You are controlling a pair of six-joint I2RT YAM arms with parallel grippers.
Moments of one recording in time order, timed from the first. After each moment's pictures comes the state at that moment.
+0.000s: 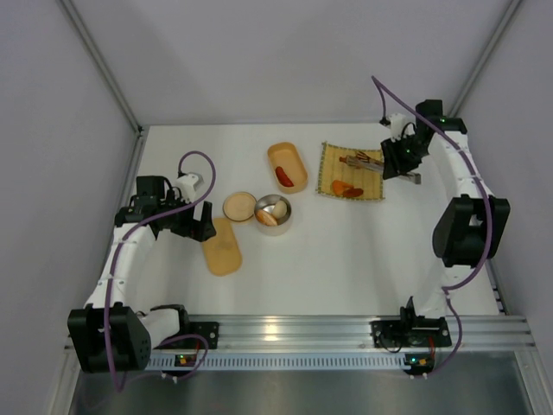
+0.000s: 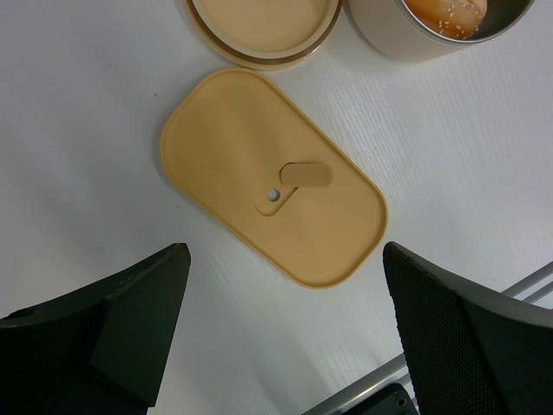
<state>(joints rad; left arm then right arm) 0.05 1.14 0.91 -0.76 0.48 0.30 -0.04 1.84 1.73 -1.06 -0.37 -0.48</state>
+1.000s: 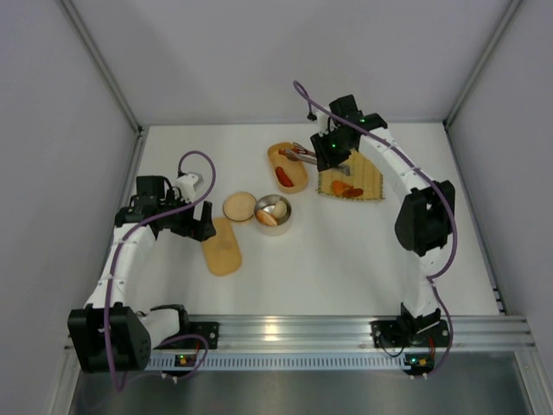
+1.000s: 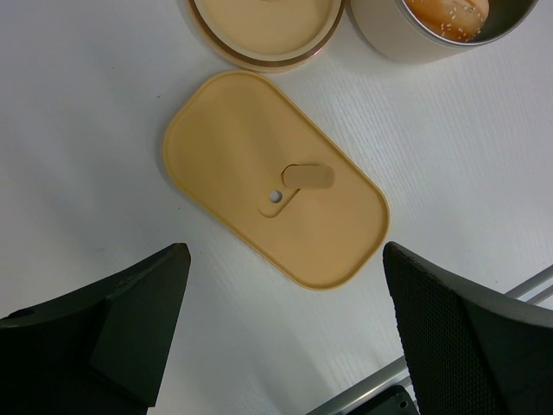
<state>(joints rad) 0.05 1.14 0.91 -0.75 0.48 0.30 0.40 2.02 1.96 -0.91 -0.22 -0.16</state>
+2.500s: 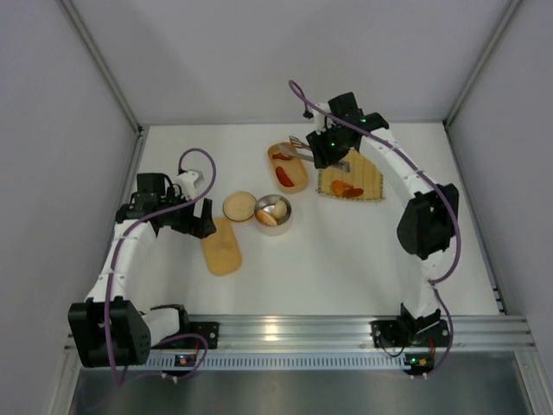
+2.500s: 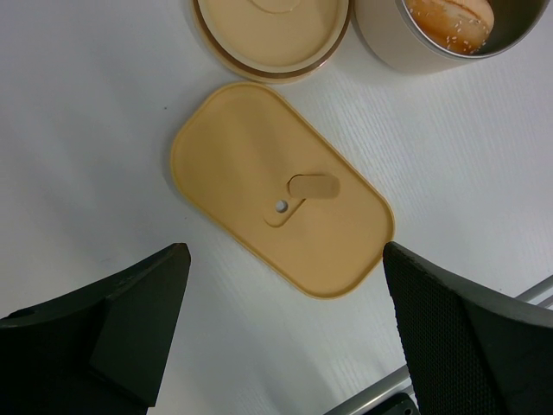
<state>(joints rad) 0.05 1.17 0.92 -0.73 0.48 0.30 0.42 2.05 1.99 -0.88 -0.21 -0.21</state>
